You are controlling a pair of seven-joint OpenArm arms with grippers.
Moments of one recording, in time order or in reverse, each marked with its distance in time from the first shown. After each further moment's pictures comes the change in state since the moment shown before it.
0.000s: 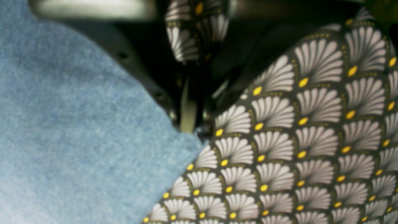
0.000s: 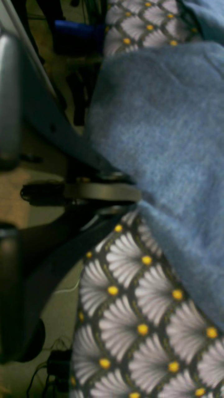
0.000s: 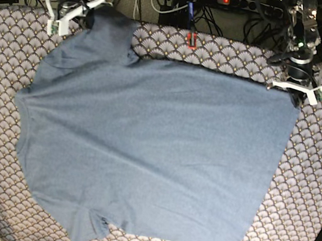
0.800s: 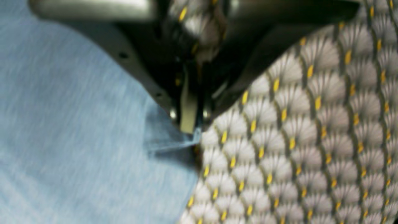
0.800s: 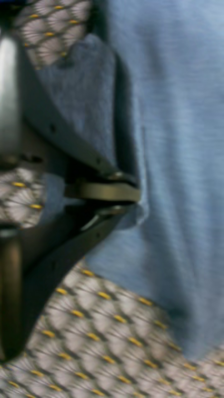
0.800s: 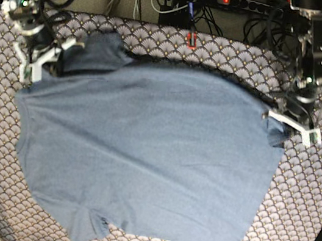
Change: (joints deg) left arm -9.2 -7.0 5.2 8.3 0.5 0.3 21.9; right arm 15.4 9.4 -0.2 -0.2 -0.5 0.2 -1.6
